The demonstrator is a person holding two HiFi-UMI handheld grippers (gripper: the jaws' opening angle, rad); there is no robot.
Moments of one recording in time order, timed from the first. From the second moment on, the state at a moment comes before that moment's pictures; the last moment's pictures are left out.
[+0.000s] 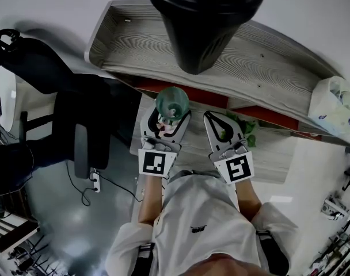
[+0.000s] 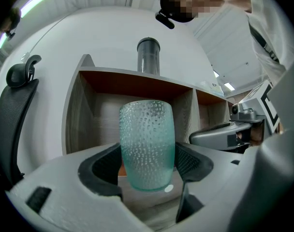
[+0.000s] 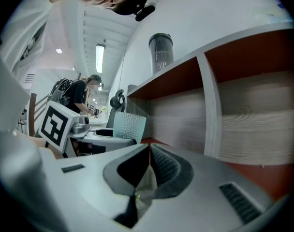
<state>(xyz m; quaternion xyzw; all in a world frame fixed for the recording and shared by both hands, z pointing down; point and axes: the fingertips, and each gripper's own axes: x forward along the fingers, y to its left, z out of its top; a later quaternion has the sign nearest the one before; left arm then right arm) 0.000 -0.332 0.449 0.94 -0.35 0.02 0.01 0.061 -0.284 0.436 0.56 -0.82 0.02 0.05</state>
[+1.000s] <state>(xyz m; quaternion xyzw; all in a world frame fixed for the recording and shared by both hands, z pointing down) 0.021 -0.356 0.452 0.94 -0.35 0.01 -0.01 0.066 -0.291 0.439 0.57 -0.82 0.02 0.05</state>
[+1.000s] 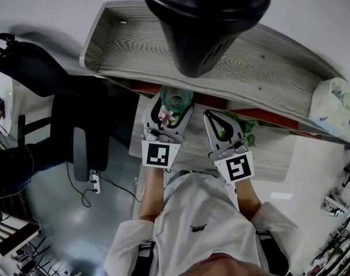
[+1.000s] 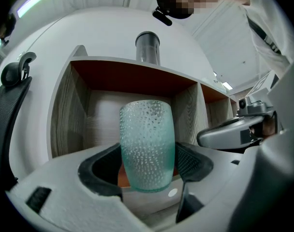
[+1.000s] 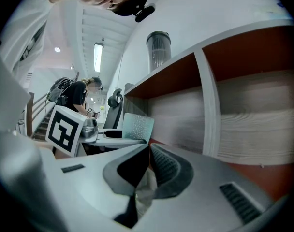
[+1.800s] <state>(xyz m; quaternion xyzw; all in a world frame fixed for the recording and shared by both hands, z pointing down) 0.032 -0.367 0.471 0.94 -0.35 0.05 -0.03 0.065 -0.292 0.443 0.57 -0.82 0.02 0.06</state>
